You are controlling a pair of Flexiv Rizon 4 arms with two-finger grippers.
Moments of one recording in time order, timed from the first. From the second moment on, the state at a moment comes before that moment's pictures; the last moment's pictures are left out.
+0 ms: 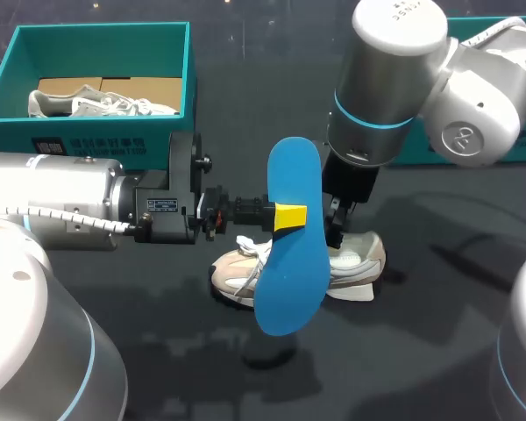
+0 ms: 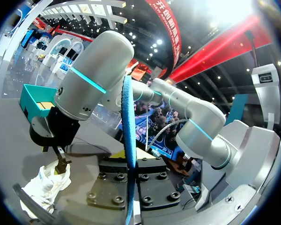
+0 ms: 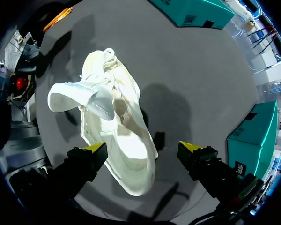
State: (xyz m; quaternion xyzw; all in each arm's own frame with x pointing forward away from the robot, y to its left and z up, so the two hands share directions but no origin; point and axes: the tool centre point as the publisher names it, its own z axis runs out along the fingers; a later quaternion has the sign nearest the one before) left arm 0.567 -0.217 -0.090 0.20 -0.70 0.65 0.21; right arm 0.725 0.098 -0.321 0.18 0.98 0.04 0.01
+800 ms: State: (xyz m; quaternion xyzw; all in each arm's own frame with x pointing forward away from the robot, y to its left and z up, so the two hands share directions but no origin) left arm 0.567 -0.217 -0.090 0.20 -0.70 0.65 0.21; right arm 0.739 0.108 -0.364 0.14 0.99 0.01 0.00
